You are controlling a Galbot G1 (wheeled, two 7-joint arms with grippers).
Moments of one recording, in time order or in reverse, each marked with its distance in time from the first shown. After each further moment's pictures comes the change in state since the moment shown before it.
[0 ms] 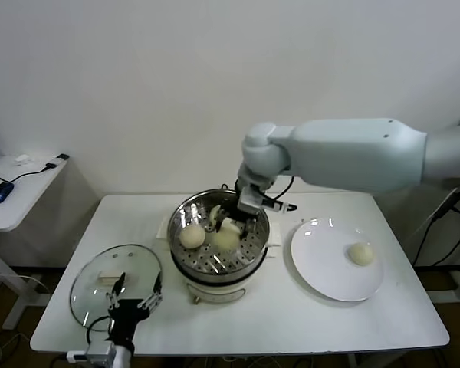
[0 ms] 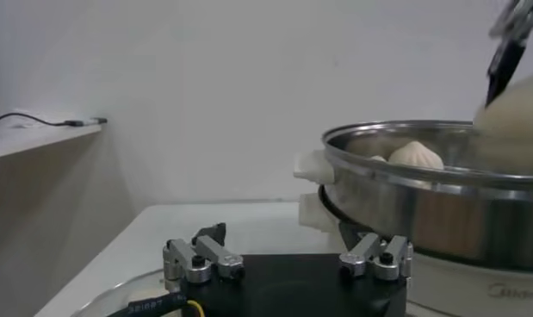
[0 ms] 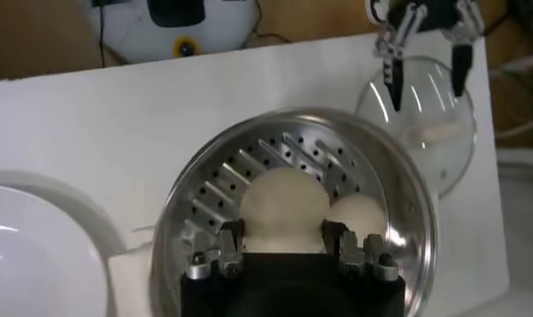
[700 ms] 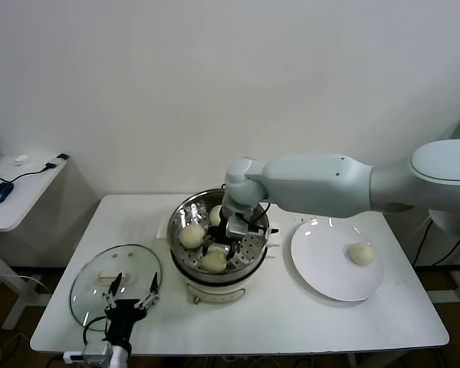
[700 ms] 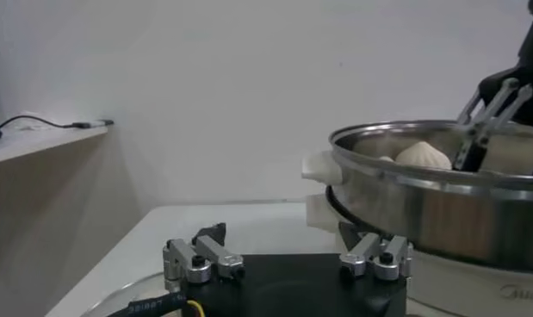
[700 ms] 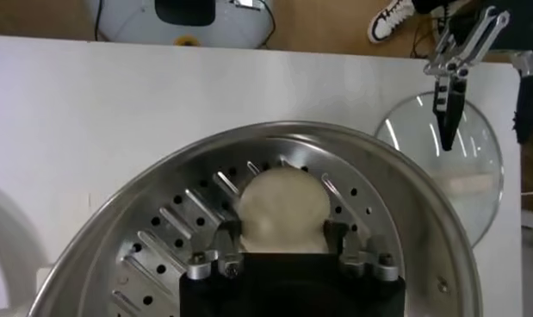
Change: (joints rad) left arm 0.001 0.003 -0.011 -0.004 -0.003 0.000 -0.001; right arm -0.134 0.059 0.028 -0.114 -0.113 0.084 0.076
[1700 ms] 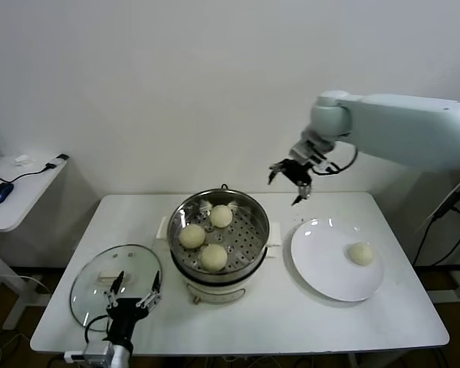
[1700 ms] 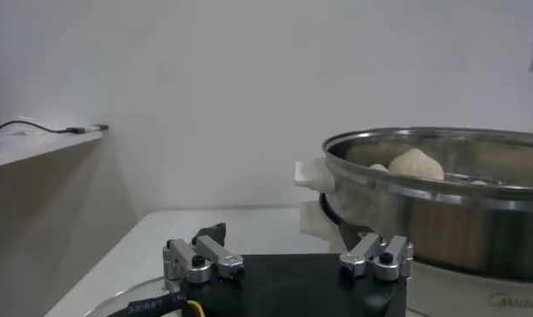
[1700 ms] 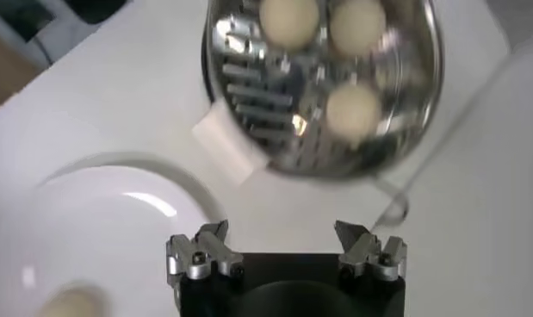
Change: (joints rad) left arm 0.002 0.000 0.007 -0.009 0.000 -0.003 0.004; right arm 0.281 -0.376 -0.212 -0.087 0.452 -0.380 -0.159
